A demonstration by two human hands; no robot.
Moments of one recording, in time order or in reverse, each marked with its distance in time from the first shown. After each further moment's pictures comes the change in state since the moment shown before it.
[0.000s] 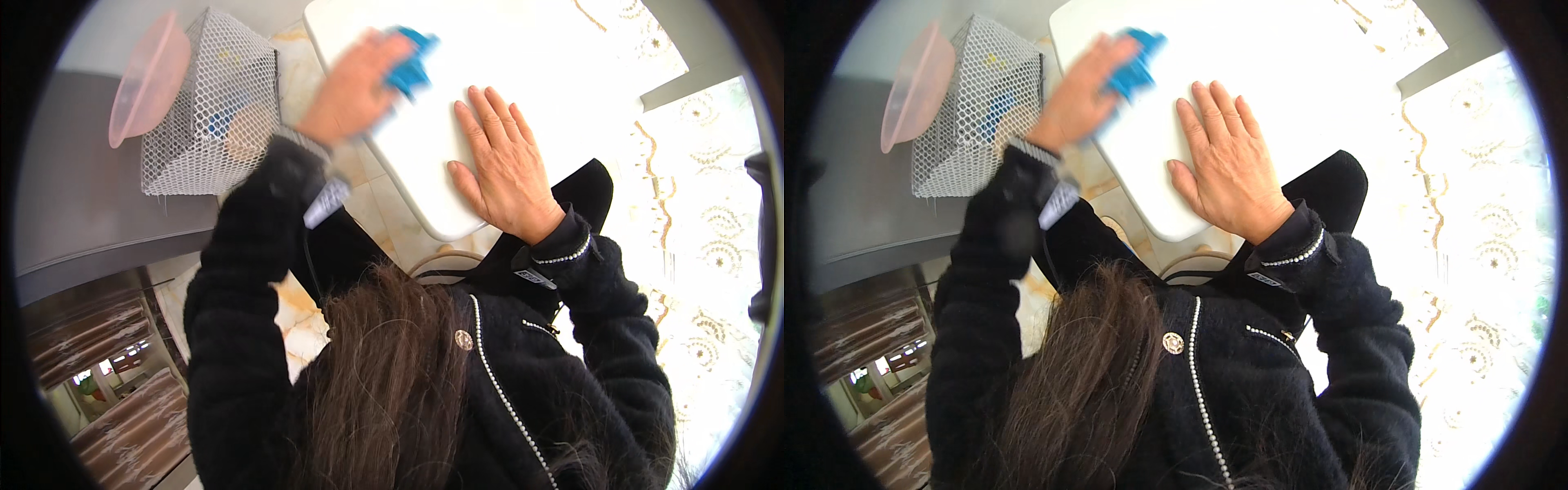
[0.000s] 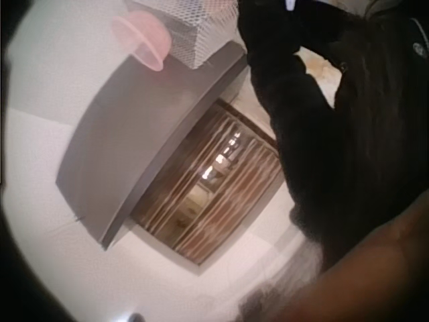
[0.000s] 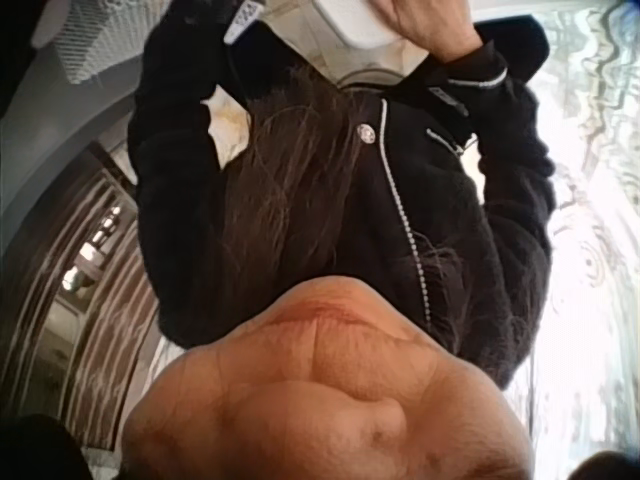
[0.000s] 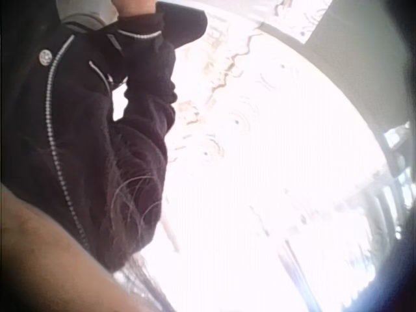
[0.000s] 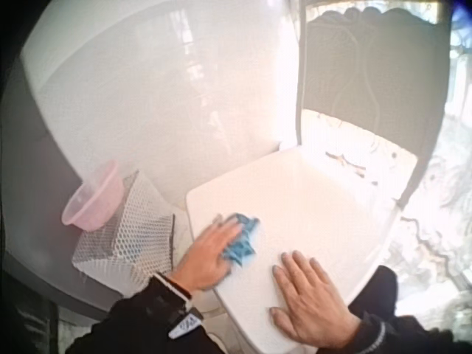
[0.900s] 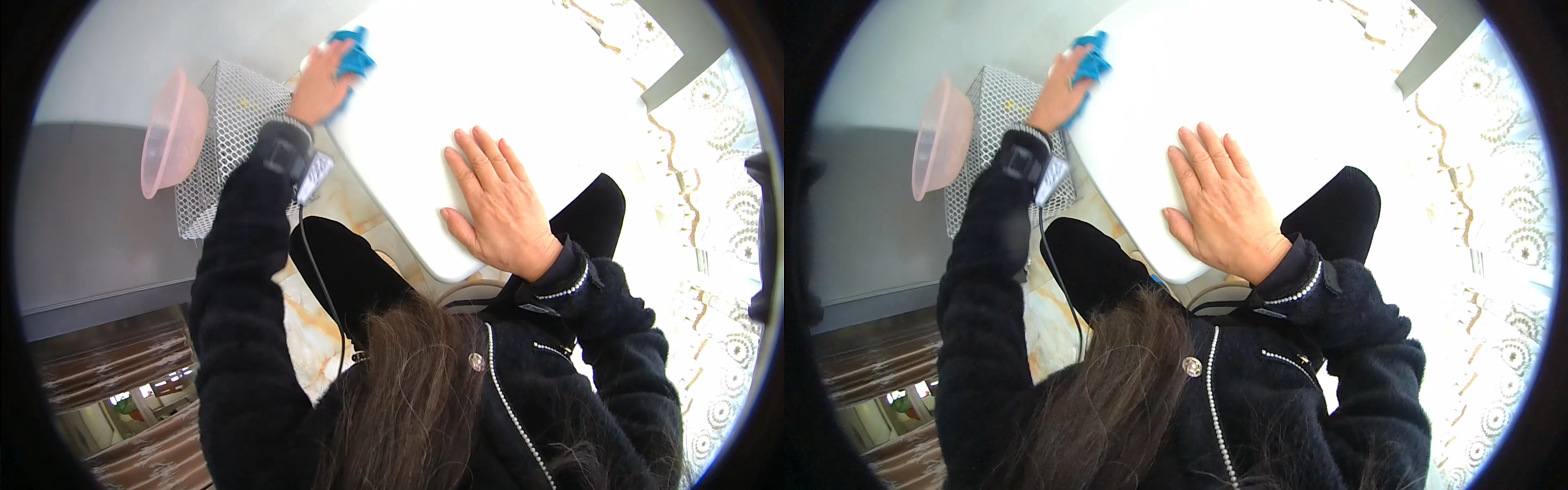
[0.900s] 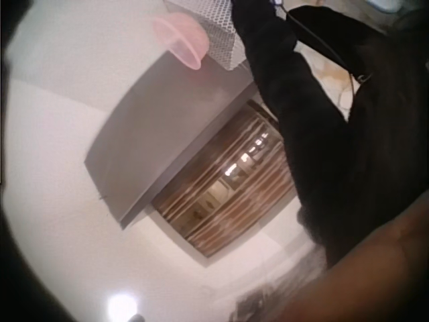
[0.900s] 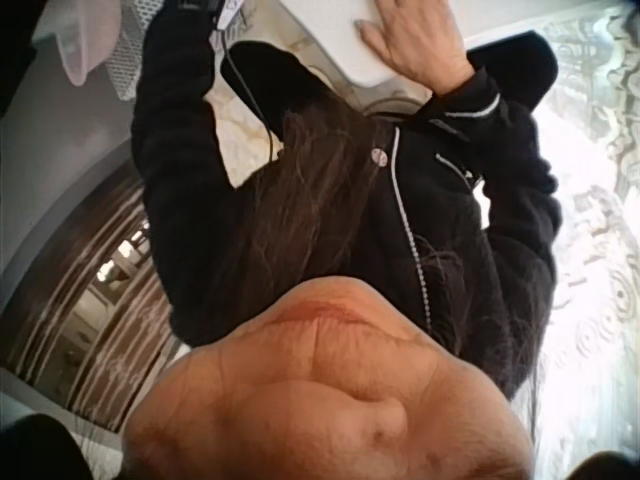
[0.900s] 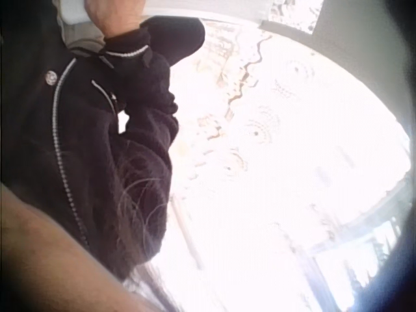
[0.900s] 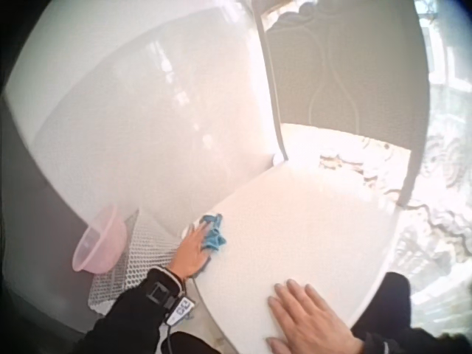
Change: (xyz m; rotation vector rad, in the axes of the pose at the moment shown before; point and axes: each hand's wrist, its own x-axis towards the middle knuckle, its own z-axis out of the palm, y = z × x) left_hand 0.066 -0.087 -0.033 0.262 -0.061 -0.259; right_hand 0.010 0.015 -0.020 0.115 0.017 0.033
